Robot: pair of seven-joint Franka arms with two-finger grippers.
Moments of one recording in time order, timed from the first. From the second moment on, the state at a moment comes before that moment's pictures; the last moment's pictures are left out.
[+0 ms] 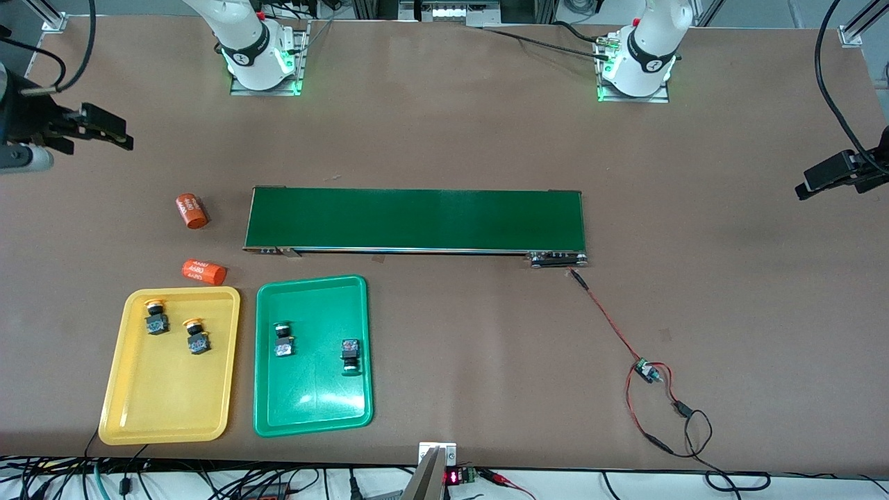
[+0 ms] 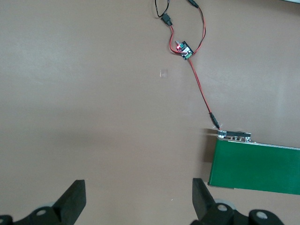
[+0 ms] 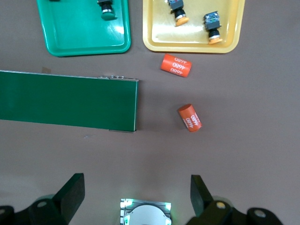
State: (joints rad) left arm 0.10 0.09 0.00 -1.48 -0.06 1.56 -0.05; right arm 0.02 -0.01 -0.02 -1.56 0.03 1.41 -0.05
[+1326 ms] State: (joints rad) left arm 0.09 0.08 -0.01 -1.47 -0.02 1.58 -0.05; right arm -0.06 -0.04 0.01 -1.62 0.00 1.38 -0.05
